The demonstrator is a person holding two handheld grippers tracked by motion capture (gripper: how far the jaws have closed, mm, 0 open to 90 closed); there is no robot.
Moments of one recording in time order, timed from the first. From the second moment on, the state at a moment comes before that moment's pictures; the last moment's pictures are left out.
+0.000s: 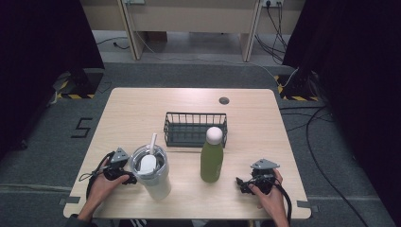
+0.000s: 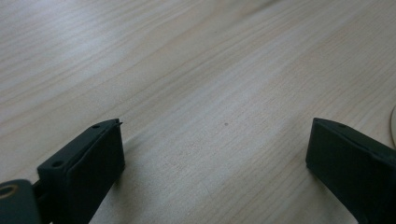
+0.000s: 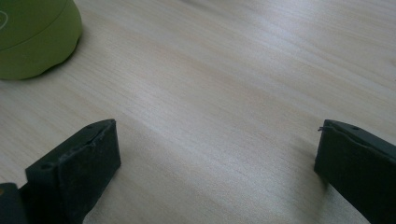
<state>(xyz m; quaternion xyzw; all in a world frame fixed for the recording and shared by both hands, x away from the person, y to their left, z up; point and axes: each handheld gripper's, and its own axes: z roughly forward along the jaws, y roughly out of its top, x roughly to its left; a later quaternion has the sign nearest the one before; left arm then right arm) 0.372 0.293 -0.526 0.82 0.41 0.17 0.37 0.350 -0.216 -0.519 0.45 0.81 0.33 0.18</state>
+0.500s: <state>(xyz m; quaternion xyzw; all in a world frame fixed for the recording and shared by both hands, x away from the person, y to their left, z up) 0.357 0.298 -0.504 0.79 0.41 0.19 0.42 0.350 -0.216 -0.519 0.45 0.81 0.33 0.18</state>
